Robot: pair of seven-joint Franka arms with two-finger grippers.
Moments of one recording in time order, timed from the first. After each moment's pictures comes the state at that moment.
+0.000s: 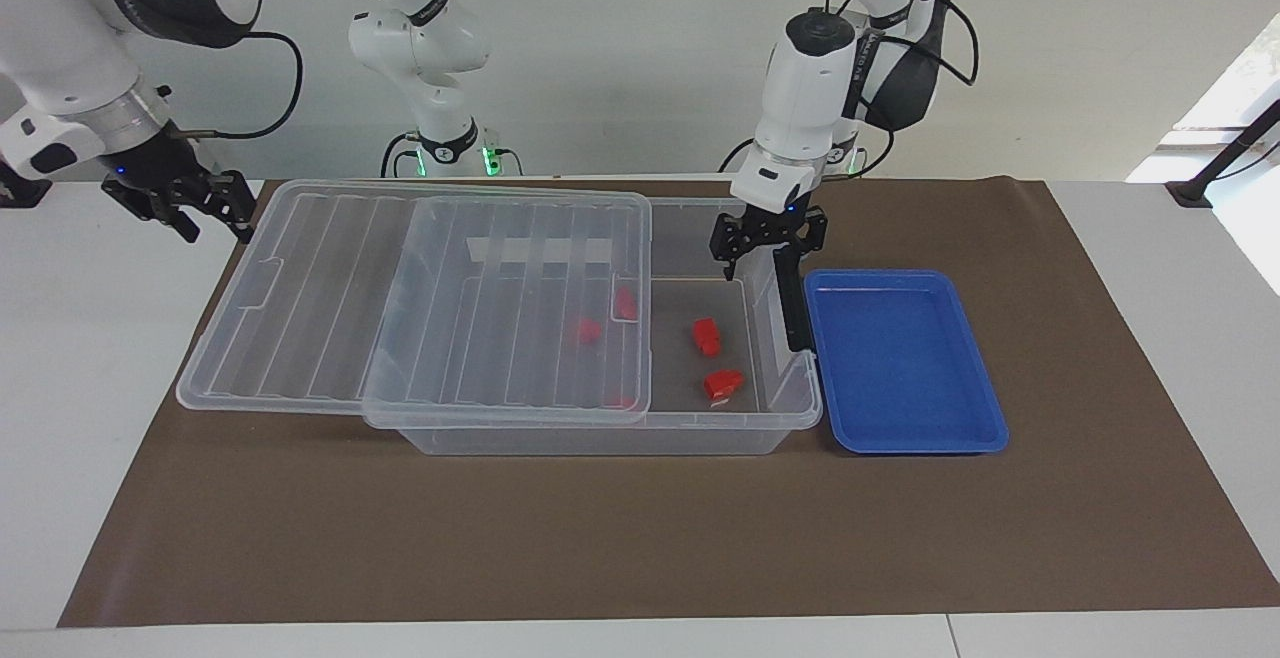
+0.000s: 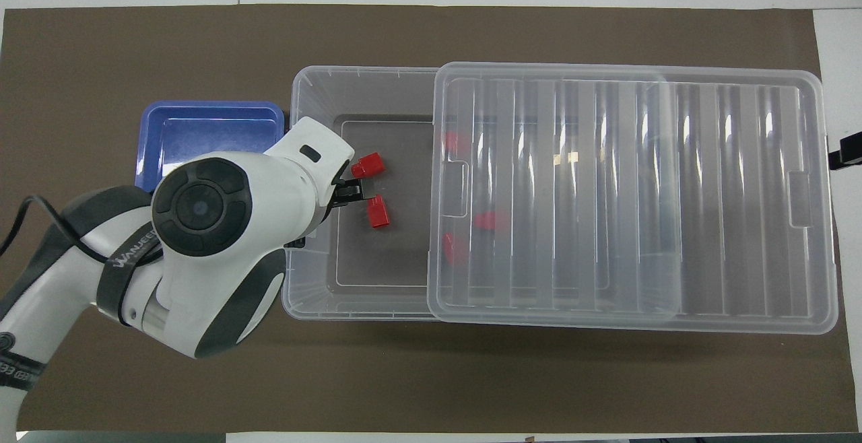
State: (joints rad) left arm -0.47 -0.03 -0.06 -1.99 0.05 2.10 -0.63; right arm -0.03 0.04 -0.22 -1.61 0.00 1.61 -0.20
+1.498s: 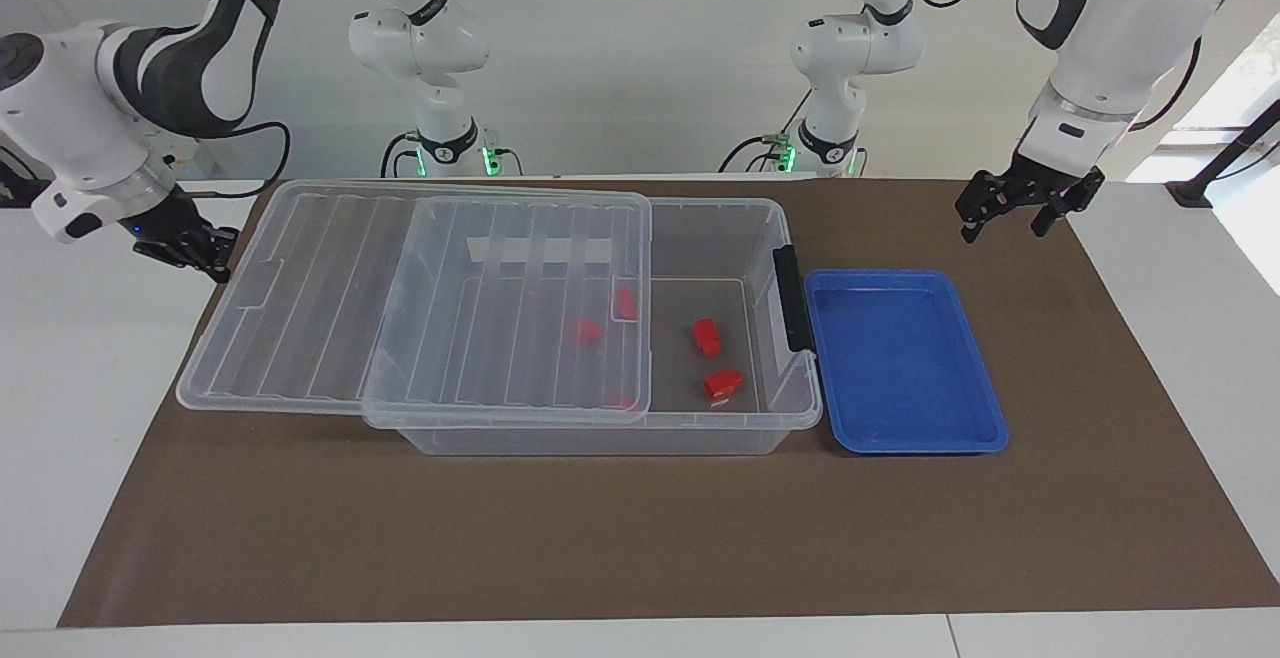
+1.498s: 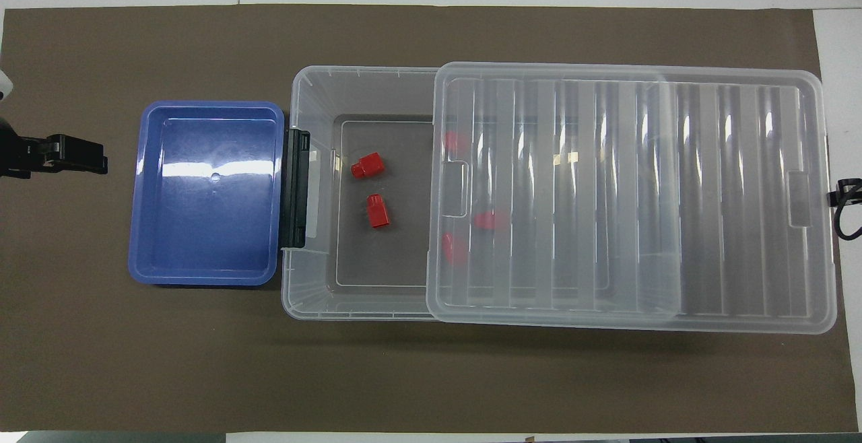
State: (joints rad) left arm 0.00 -0.06 -0.05 -1.74 0.03 1.71 -0.03; right arm -0.04 0.03 -0.30 -1.91 0.00 1.88 -0.33
